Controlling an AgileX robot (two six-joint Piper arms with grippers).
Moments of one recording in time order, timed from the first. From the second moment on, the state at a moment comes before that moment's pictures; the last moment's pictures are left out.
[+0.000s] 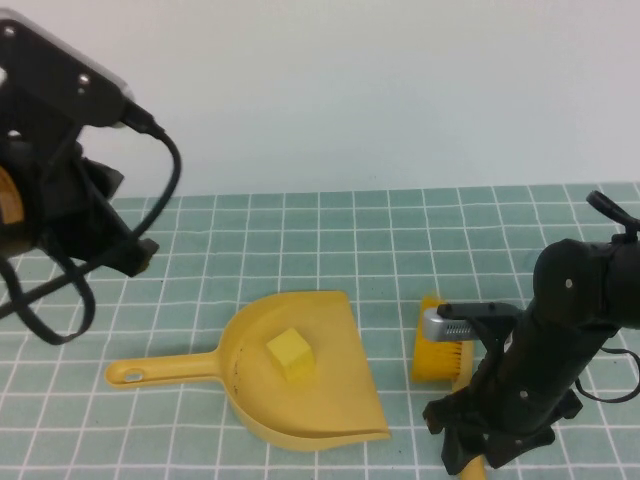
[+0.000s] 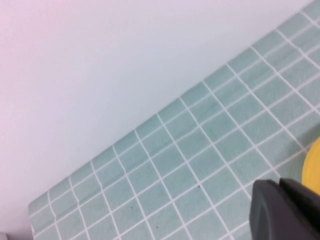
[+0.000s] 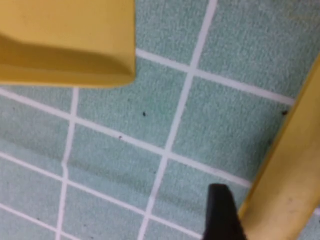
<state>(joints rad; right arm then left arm) 0.51 1.87 -1.03 0.41 0.83 -0.03 -0.49 1.14 -1.05 0.44 0.60 -0.10</state>
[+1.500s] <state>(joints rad) 0.29 0.70 -1.00 0.13 1.01 -0.02 -0.46 1.33 -1.05 0.35 0.62 -0.12</state>
